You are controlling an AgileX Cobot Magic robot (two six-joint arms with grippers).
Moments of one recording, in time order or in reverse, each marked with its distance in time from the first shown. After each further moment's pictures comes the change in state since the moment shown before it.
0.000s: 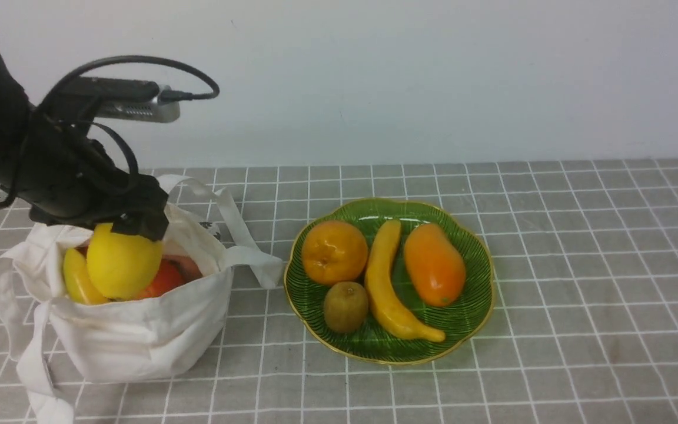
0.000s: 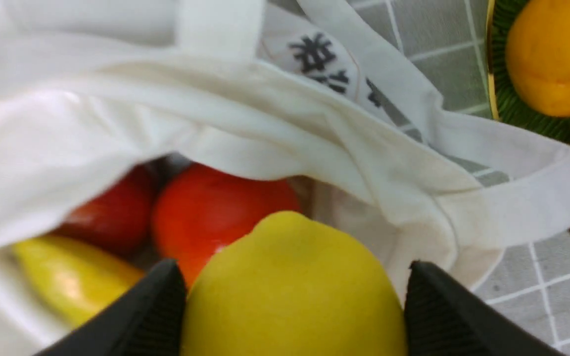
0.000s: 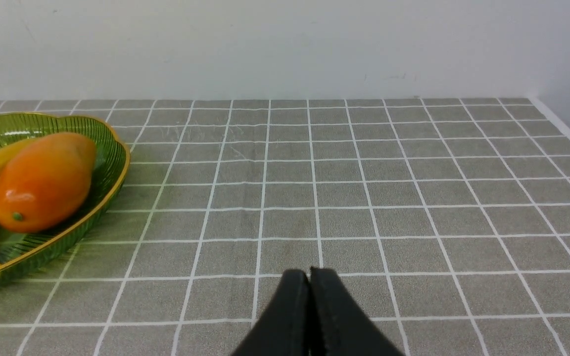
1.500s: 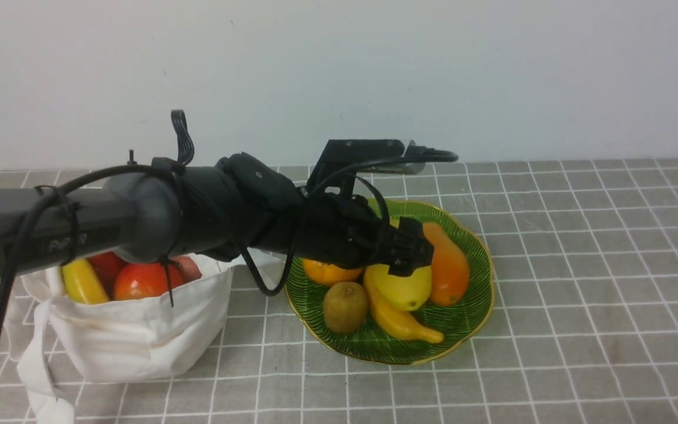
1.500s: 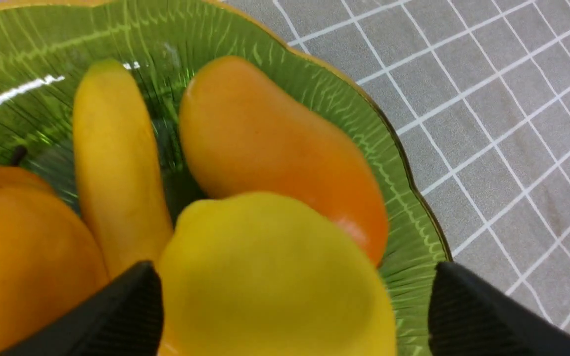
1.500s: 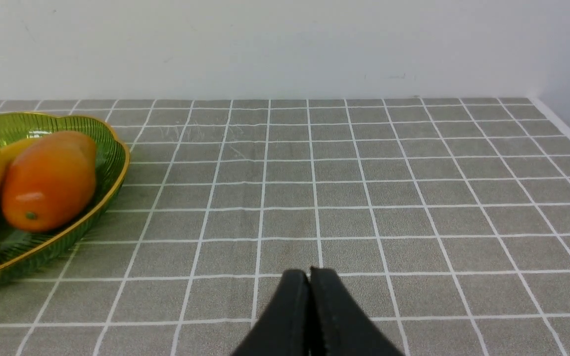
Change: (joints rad) right arm 0.000 0.000 0.000 0.000 0.000 0.001; left arm -0.460 0.381 0.000 -0.972 -0.551 0.624
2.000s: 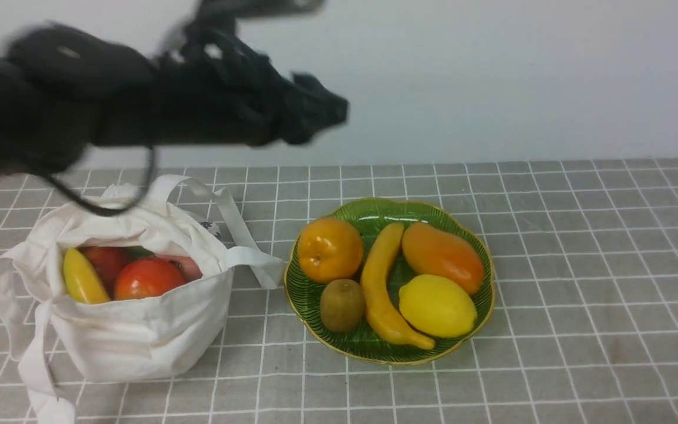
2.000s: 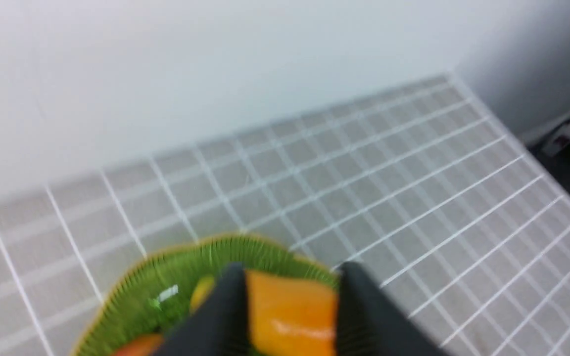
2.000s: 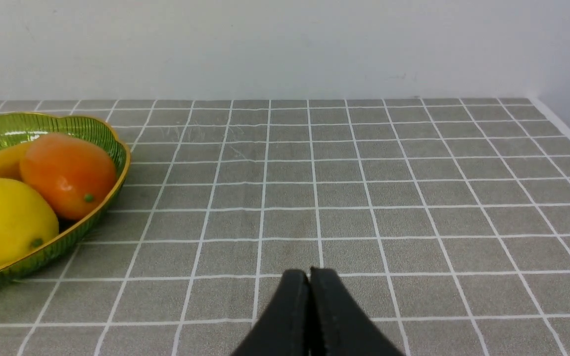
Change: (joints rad) right arm 0.000 0.000 0.000 0.000 0.000 0.000; left arm 0.185 -0.432 0.000 0.091 0.123 -0.002
